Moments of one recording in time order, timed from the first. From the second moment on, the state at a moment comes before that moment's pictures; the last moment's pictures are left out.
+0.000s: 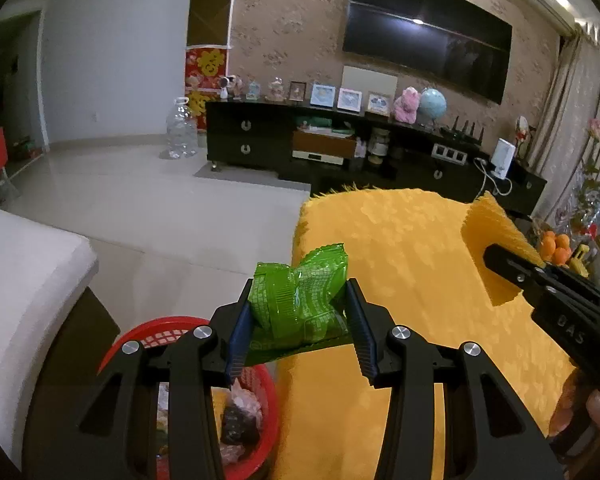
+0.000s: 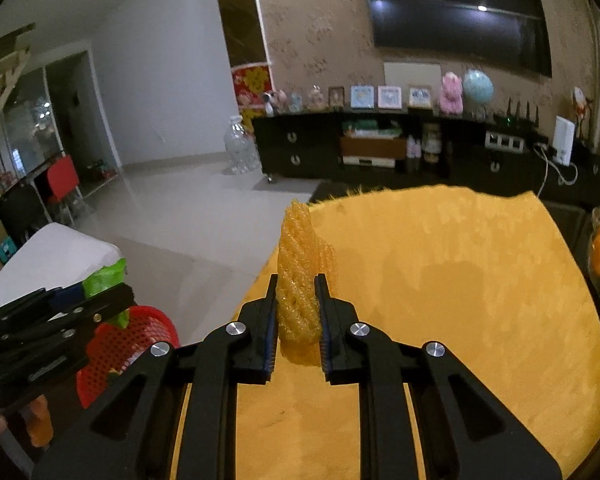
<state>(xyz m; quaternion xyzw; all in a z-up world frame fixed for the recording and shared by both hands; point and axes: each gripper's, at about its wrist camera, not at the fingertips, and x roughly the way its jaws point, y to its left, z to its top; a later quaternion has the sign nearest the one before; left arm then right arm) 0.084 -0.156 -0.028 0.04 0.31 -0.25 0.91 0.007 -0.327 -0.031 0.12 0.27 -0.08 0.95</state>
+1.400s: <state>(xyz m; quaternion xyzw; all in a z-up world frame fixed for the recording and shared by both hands) 0.114 -0.047 -0.052 0.04 0.35 -0.15 0.92 0.067 -0.227 -0.043 0.08 0.32 0.05 0.94</state>
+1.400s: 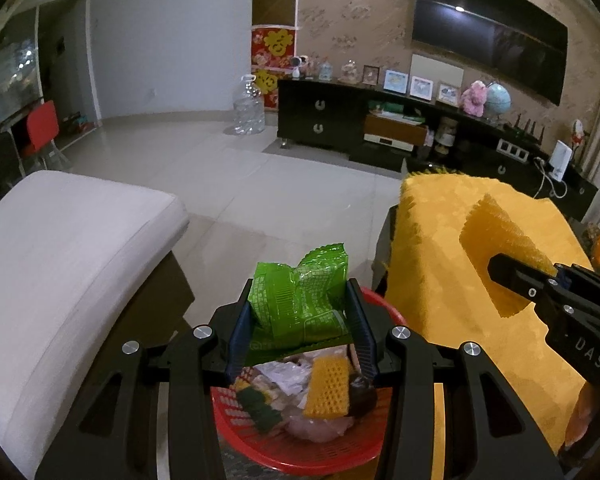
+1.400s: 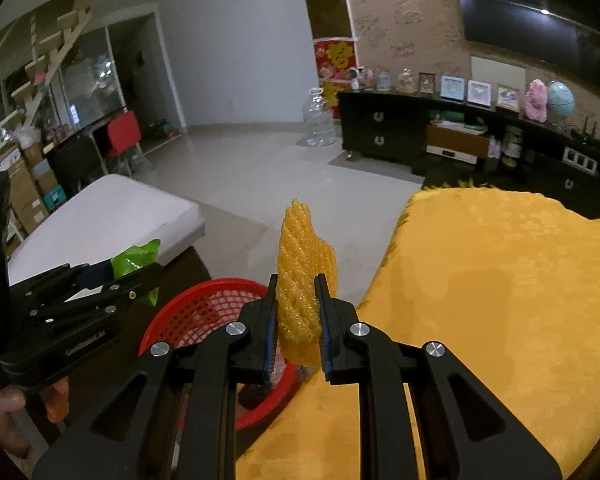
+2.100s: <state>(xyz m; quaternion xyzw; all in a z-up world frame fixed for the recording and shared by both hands) 0.136 -0.037 -0.103 0.05 0.42 -0.13 0.90 0.099 -0.182 -0.094 0.09 0.39 0.12 0.91</state>
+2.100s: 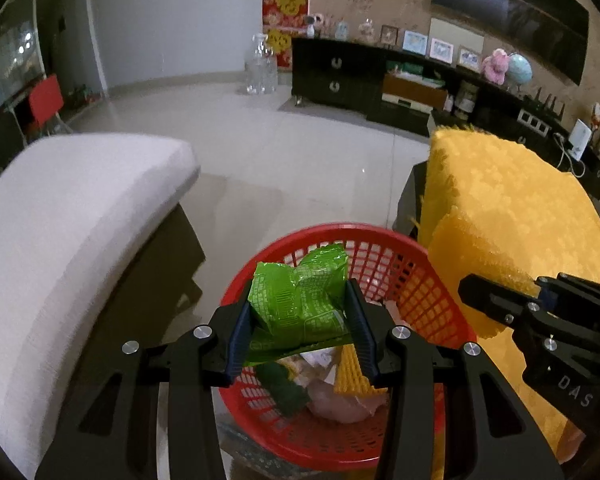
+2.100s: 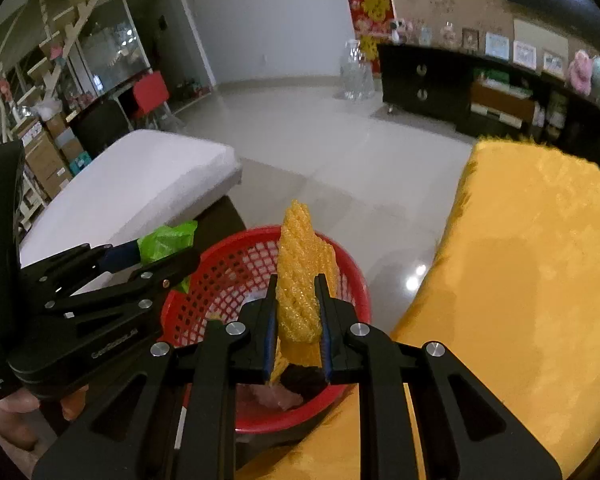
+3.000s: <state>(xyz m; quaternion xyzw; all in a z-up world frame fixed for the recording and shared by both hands) 0.137 -0.020 -0.089 0.02 0.39 -0.10 0.91 0.099 -0.198 -0.108 0.14 0.41 0.10 0.90</state>
